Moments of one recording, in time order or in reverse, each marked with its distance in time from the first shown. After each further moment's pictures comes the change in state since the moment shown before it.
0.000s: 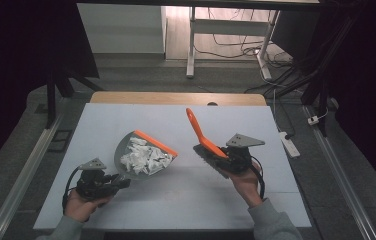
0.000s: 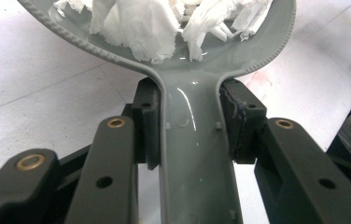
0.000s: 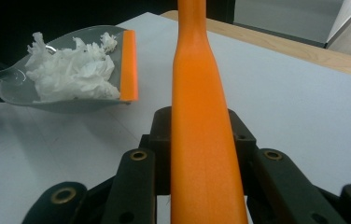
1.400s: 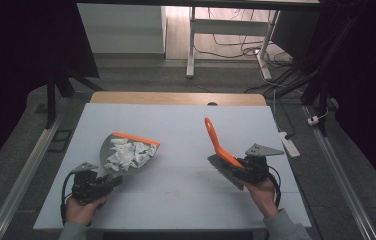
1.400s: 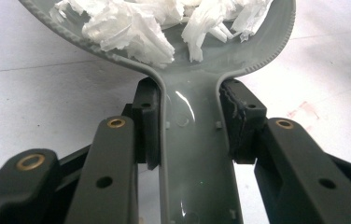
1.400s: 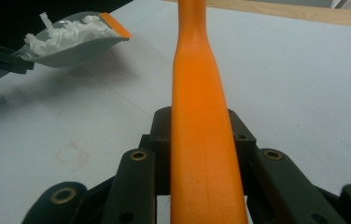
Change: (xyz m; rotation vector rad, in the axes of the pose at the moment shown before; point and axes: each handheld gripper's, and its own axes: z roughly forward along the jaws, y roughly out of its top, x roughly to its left) left arm 0.005 -0.018 -0.001 -0.069 0.181 -0.228; right arm -0.021 -0.037 -0.035 0.034 0.014 0.110
